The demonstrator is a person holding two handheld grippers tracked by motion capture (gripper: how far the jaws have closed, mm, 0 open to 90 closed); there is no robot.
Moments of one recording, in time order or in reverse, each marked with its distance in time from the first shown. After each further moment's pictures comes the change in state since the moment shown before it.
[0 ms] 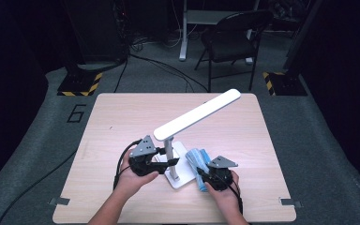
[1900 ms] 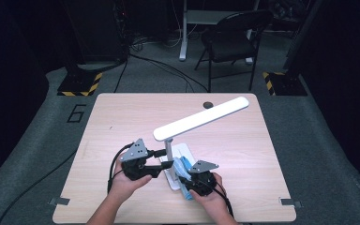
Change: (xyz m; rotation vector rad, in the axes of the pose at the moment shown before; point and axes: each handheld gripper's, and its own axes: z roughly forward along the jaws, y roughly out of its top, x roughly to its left) left arm -0.001 -0.009 -0.020 -0.031 -0.020 -0.009; right arm 0.046 0.011 0.015 0.083 0.182 -0.103
